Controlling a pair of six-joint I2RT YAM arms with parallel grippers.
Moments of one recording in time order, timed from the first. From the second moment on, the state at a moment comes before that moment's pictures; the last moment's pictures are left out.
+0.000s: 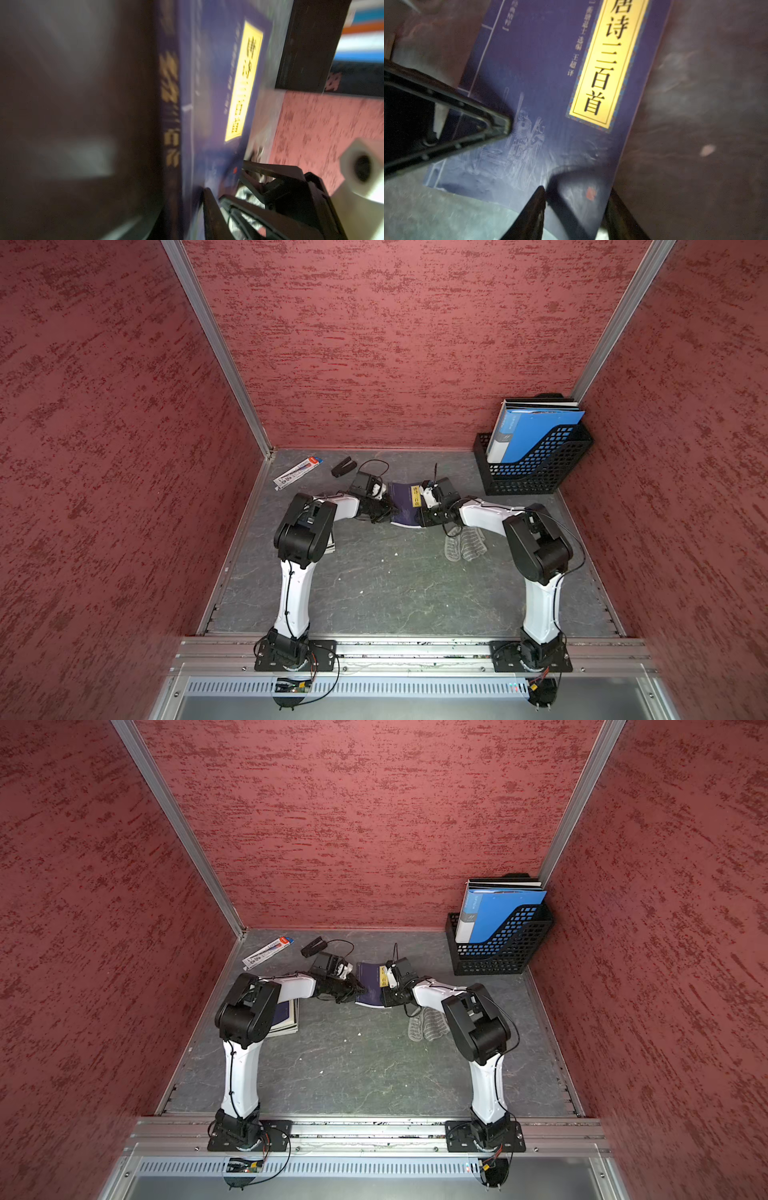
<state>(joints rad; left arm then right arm) -0.39 2.12 1.27 -0.09 0.67 -0.78 0.52 1.98 1.22 -0.21 -0.21 0.28</state>
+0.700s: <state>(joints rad) -0.70 1.56 0.78 -0.21 0.41 -0.80 0.73 1.30 0.78 -0.33 0.03 0.53</state>
